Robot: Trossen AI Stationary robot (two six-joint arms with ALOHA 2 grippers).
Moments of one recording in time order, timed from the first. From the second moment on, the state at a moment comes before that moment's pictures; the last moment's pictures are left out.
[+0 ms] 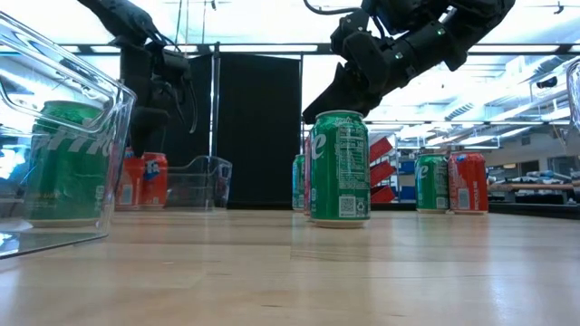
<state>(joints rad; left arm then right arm) 0.93 1.33 1.05 -1.08 -0.29 0.08 -0.03 1.54 0.81 0.24 0.08 0.05</state>
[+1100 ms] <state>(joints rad) 0.04 1.25 1.31 -1.47 0.05 -0.22 -0.03 1.54 0.81 0.25 0.08 0.05</state>
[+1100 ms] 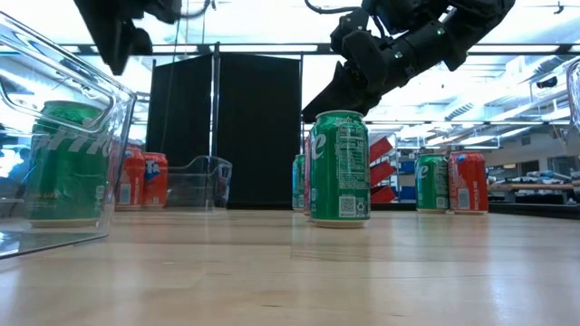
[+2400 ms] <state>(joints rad) -0.21 1.52 1.30 -1.42 0.04 -0.56 -0.03 1.54 0.81 0.24 0.08 0.05</state>
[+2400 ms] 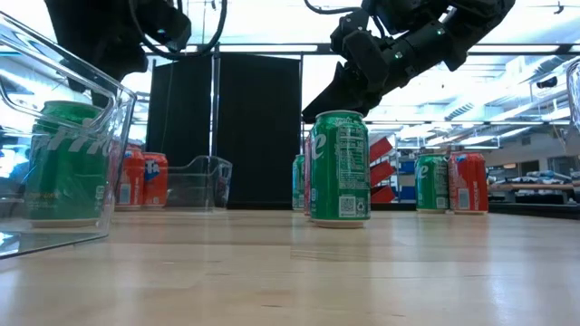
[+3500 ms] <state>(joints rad) -0.27 1.53 1.51 -1.57 -0.02 -0.35 -0.03 1.54 0.81 0.24 0.08 0.05</state>
